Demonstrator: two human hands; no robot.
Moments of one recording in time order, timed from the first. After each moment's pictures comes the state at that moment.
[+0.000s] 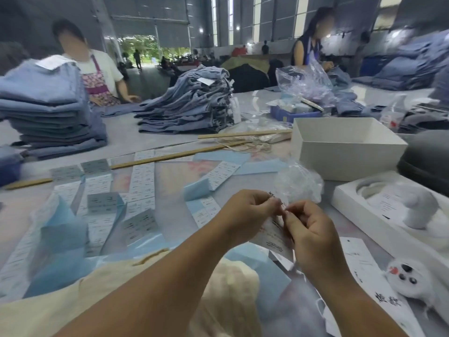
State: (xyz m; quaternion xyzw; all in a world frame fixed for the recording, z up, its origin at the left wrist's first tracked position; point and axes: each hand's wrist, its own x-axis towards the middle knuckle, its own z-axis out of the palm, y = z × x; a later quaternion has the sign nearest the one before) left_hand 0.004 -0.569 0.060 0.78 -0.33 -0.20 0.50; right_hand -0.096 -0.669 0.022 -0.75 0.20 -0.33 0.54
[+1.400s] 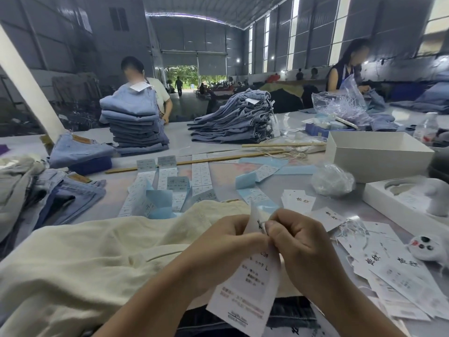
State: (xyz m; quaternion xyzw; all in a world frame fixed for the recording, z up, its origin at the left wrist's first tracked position) left_hand -0.151 -0.350 0.083 0.74 -0.31 -0.23 0.55; right_hand -0.203 -0.495 0.062 -0.81 -0.03 -0.29 0.50
